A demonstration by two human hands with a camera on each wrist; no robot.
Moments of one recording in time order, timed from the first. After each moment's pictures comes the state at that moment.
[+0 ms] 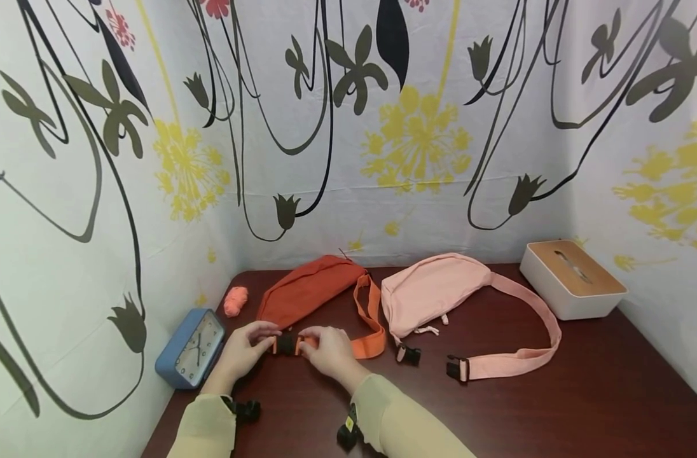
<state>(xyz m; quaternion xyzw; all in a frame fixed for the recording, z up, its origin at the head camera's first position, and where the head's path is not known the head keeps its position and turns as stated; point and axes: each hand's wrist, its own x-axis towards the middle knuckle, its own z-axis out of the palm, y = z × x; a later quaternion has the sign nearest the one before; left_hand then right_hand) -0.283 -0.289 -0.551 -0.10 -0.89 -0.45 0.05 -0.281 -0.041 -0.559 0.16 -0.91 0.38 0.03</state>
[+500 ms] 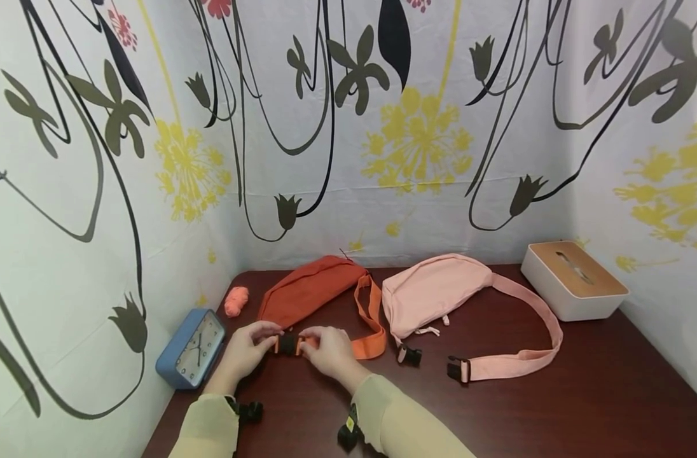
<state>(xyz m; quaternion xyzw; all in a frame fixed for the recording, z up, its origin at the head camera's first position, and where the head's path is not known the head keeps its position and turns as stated) -0.281 -0.281 -0.547 -0.07 -0.90 -0.42 0.06 -0.283 -0.039 -0.560 0.15 -0.90 0.41 0.01</state>
